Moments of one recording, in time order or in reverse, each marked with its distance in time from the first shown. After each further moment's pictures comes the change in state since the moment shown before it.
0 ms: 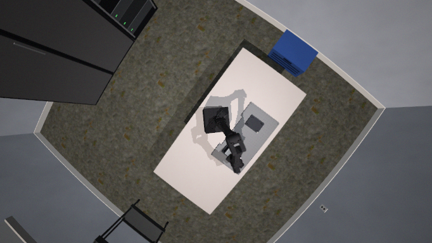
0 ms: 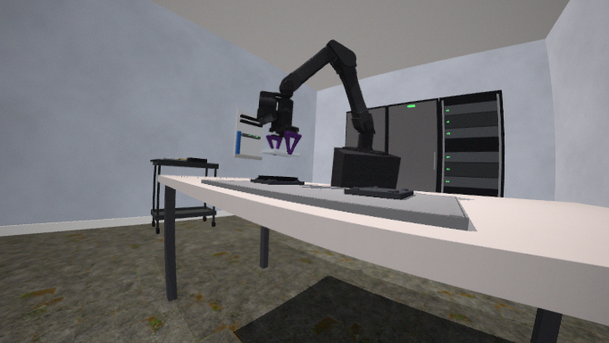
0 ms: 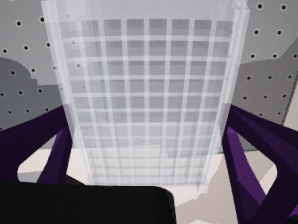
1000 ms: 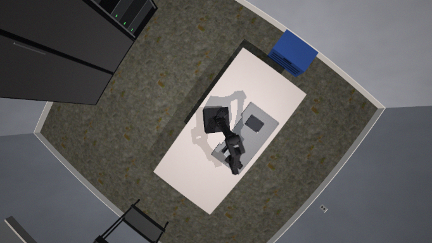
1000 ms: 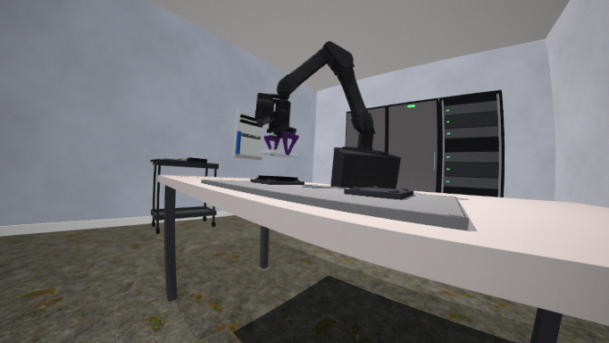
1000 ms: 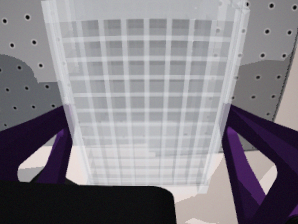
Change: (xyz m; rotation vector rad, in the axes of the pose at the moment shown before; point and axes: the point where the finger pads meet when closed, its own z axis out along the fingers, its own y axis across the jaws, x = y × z) arm 0.001 -0.015 0.001 -0.004 0.005 -0.015
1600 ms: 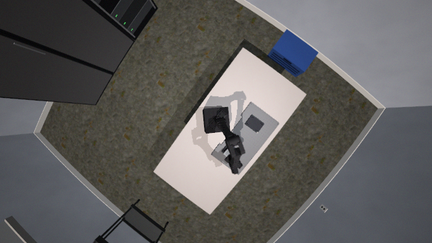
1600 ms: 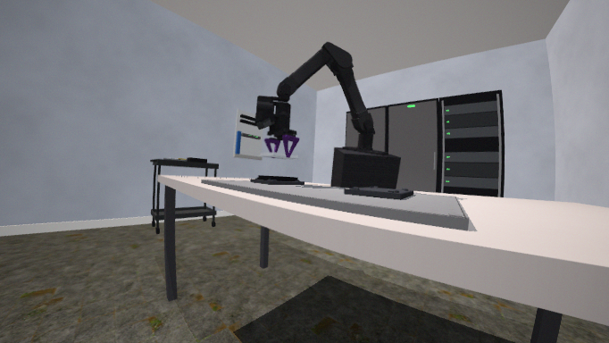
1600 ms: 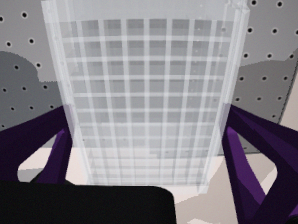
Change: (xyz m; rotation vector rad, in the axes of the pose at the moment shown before) arm 0.003 0.001 0.009 -0.007 0.009 -0.001
